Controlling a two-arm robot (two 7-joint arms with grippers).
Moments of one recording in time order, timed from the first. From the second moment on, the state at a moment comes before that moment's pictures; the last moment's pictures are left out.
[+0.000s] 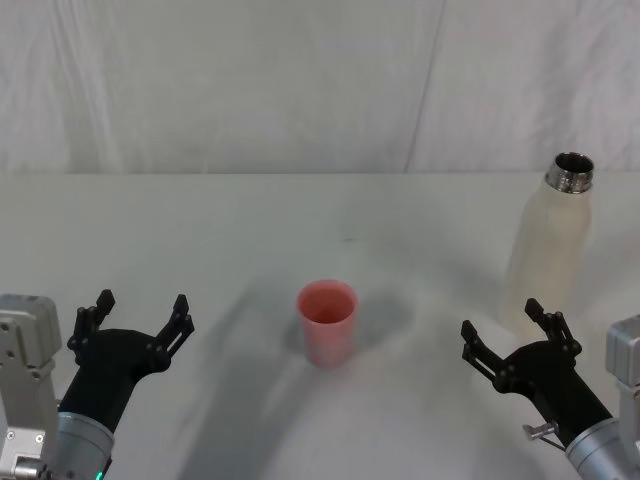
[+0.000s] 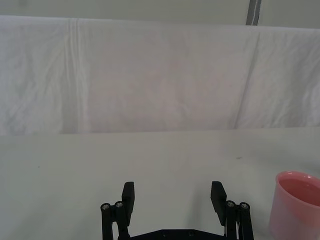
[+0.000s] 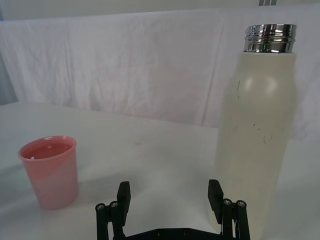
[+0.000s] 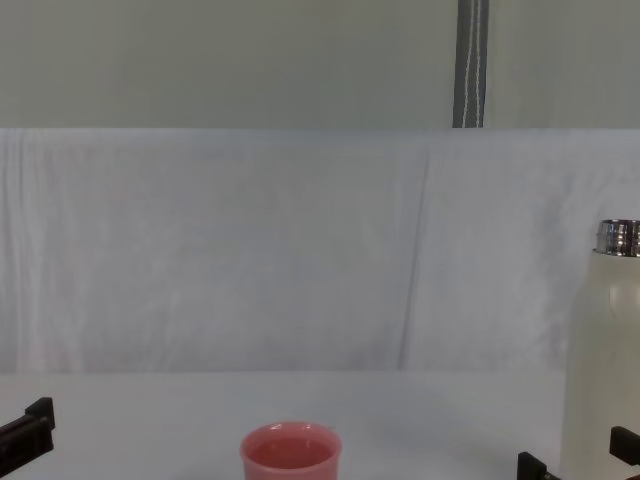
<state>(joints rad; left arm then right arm) 0.27 0.24 0.04 -1.85 -0.25 -0.02 -0.02 -0.12 0.18 -0.19 -1.60 0.14 -0.18 0.23</state>
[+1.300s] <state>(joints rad) 0.27 0.24 0.04 -1.85 -0.25 -0.02 -0.02 -0.11 0.18 -0.20 -1.60 0.16 -0.17 0.24</state>
